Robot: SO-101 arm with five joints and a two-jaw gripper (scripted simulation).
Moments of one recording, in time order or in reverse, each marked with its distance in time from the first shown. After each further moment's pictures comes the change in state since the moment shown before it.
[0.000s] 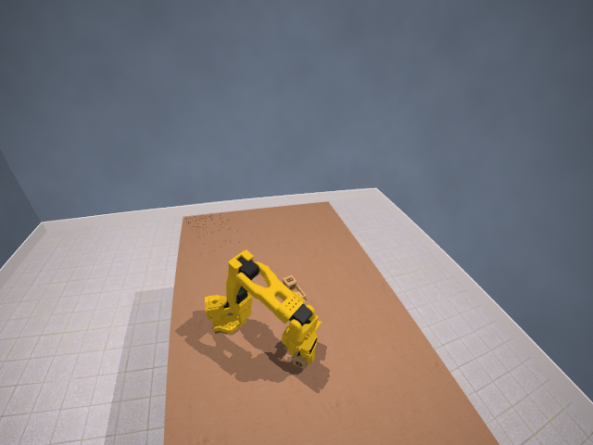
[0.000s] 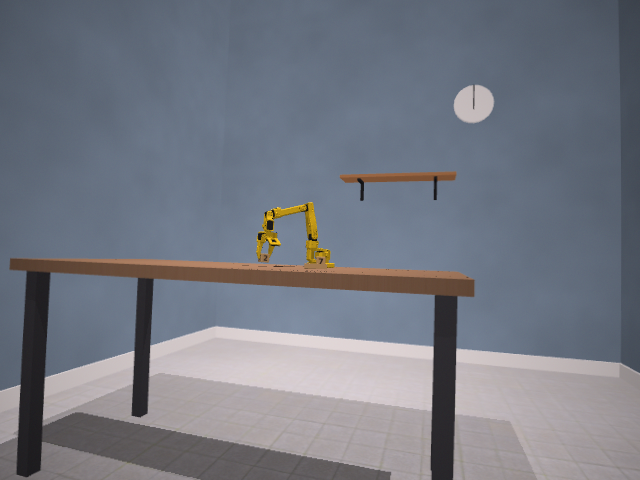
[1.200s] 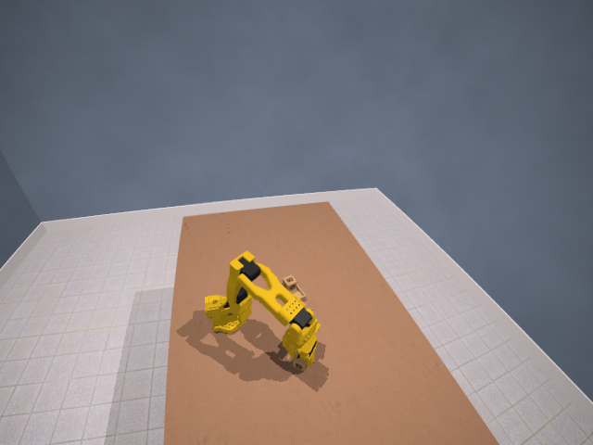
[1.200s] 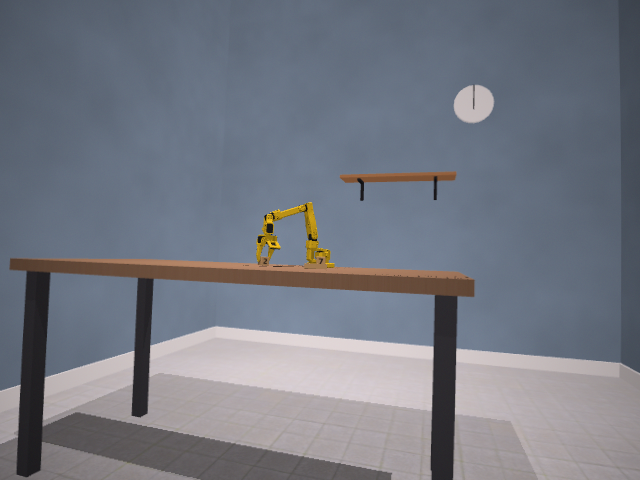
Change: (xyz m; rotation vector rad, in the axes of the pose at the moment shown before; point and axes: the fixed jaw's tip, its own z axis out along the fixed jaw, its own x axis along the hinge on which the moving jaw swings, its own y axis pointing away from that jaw) arm 0.000 0.000 0.011 0.002 0.000 0.000
